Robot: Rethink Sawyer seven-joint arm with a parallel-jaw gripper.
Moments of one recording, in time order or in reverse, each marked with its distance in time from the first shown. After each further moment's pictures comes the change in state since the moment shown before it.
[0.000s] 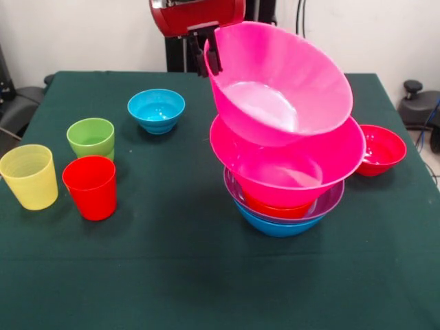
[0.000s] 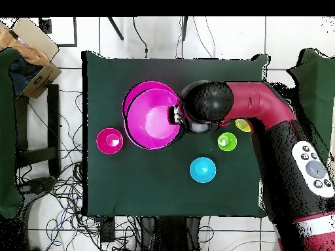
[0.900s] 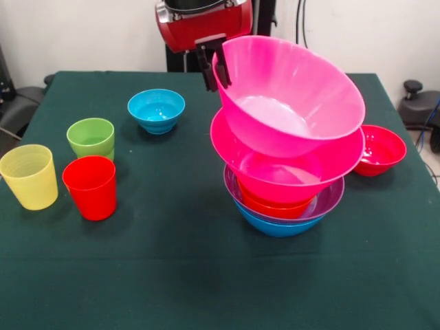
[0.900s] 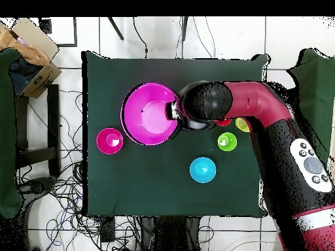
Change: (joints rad) arm -0.021 0.032 0.044 0.001 -0.012 -0.092 0.000
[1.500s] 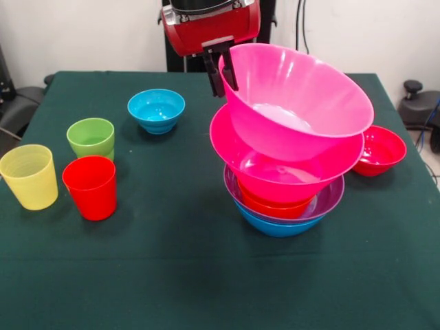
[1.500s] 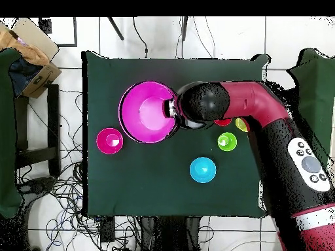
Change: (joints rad) arm -0.001 0.000 0.013 0.008 -0.008 -0.046 0.000
